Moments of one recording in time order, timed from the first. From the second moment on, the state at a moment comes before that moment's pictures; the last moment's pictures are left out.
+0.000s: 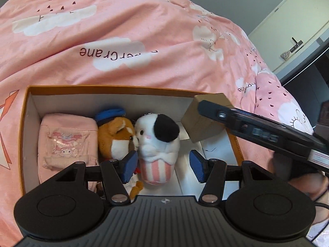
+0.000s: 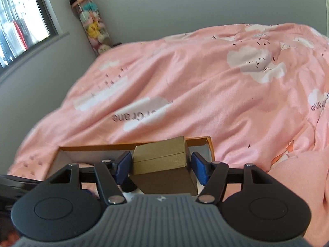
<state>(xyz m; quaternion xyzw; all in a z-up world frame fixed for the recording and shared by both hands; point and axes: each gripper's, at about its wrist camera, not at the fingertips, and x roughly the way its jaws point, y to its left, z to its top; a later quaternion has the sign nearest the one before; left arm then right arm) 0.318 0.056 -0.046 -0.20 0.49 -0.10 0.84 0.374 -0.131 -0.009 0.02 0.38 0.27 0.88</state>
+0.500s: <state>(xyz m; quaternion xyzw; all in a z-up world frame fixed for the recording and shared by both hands) 0.312 0.068 -0.059 -0.22 0.49 -0.12 0.84 0.389 -0.091 -0.046 -0.10 0.39 0.23 0.89</state>
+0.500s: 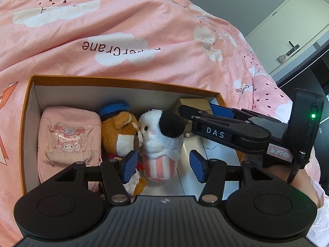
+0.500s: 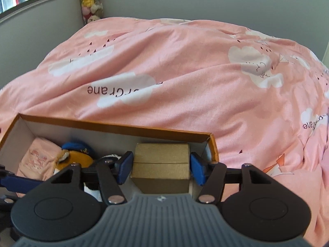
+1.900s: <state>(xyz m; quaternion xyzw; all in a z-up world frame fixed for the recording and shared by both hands) 0.139 -0.016 -0.031 -0.06 0.32 -0.07 0.94 0.188 -0.192 0.008 -0.13 0.28 0.26 0.92</state>
